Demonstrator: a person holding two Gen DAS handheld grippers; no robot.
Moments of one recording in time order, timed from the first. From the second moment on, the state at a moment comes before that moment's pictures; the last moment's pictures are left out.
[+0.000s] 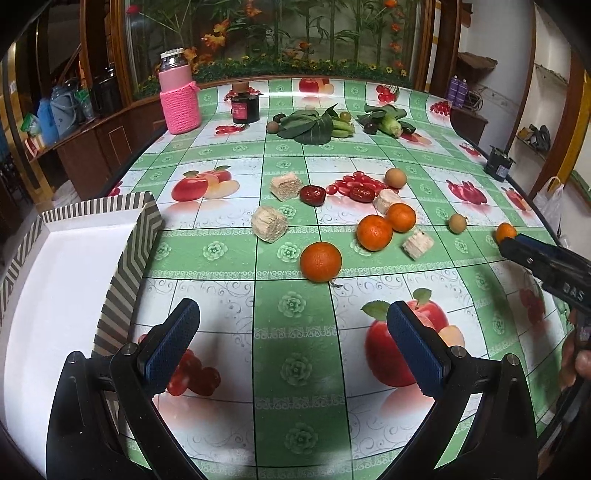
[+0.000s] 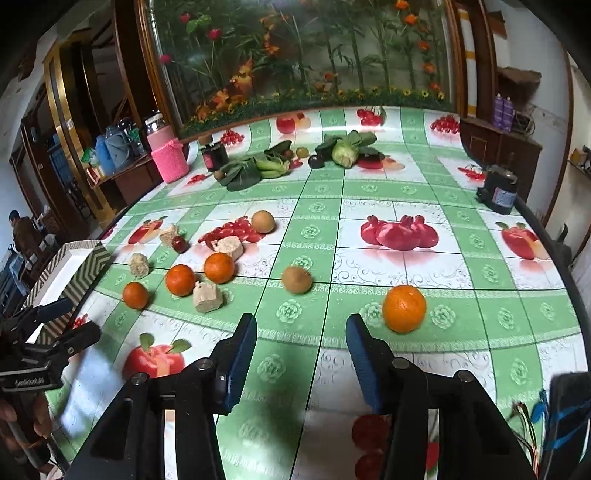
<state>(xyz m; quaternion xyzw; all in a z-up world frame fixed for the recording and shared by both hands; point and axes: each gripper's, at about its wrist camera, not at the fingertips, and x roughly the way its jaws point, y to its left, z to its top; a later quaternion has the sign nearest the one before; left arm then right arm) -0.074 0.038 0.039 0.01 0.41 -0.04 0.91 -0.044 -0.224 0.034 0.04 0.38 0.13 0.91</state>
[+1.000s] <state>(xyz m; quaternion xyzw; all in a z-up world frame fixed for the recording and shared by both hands) -0.049 0.031 0.031 0.02 0.41 -0.06 0.91 0.020 -0.204 0.005 -0.02 0.42 0.15 0.89</state>
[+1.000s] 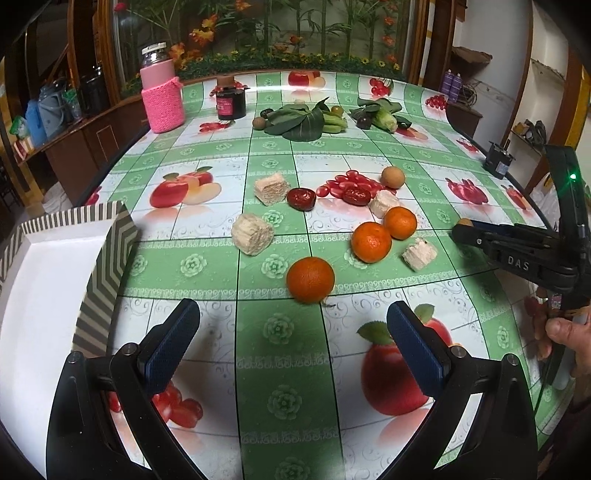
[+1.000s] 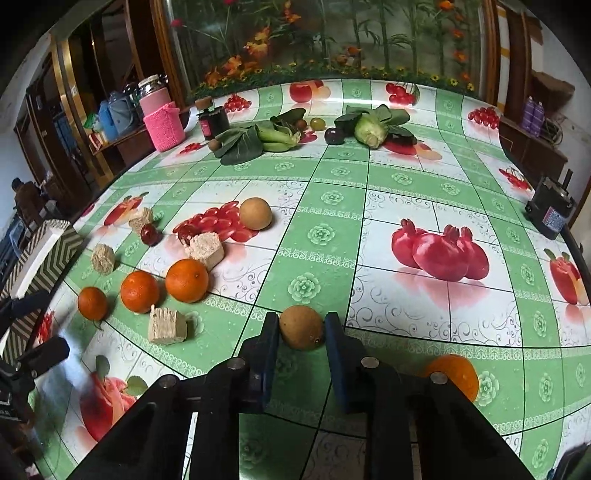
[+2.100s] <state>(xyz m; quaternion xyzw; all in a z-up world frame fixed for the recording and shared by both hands) -0.047 0.048 0.046 -0.03 0.43 -0.06 0.90 -0.032 -0.165 0.039 0.03 0.38 0.22 0.90</state>
